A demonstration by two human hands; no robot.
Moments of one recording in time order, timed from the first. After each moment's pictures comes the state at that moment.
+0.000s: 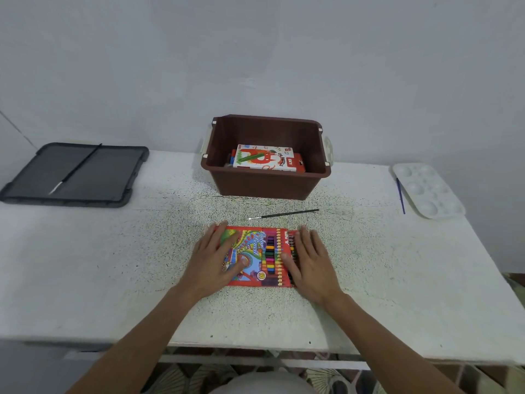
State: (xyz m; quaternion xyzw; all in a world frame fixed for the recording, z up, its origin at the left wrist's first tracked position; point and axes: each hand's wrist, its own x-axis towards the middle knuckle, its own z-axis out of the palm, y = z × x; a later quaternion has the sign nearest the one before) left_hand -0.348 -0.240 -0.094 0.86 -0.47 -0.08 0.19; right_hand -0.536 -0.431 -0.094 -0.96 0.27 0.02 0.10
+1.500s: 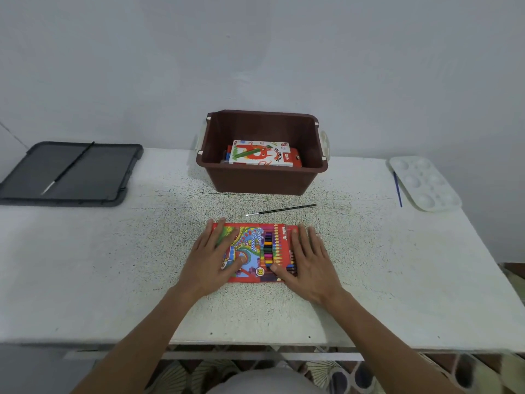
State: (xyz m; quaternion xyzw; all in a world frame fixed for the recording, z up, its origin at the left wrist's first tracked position) left_hand -0.351 -0.241 -0.090 0.86 -0.47 -0.10 0.15; right_hand -0.546 -0.421 -0.081 -0.96 0.27 0.03 0.12
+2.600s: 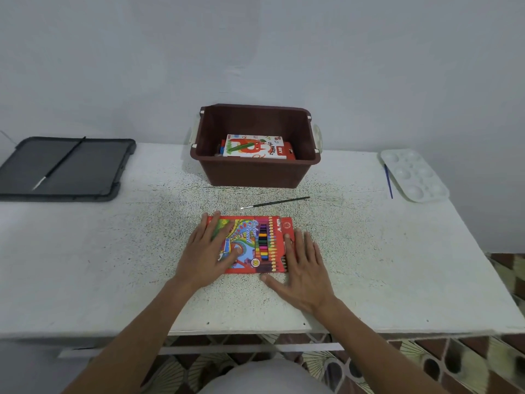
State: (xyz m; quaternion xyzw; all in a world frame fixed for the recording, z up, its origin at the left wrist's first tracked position) left_hand -0.356 -0.242 -0.086 0.87 -0.47 -0.10 0.15; right_hand -0.565 -0.388 -0.086 -0.95 0.29 0.03 0.08
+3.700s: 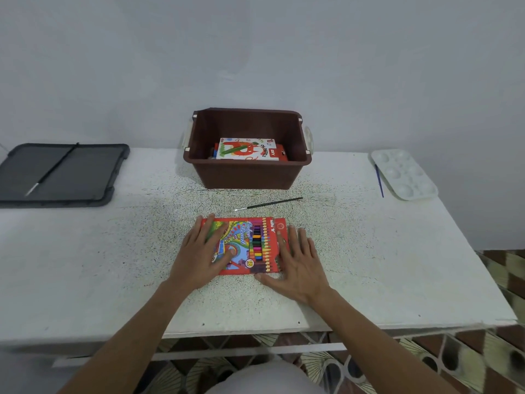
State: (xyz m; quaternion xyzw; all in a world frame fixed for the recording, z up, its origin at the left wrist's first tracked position) left_hand -0.353 -0.241 -0.092 0.86 -0.47 -0.08 0.16; right_hand -0.559 -0.398 -0.076 -0.96 0.28 0.04 0.09
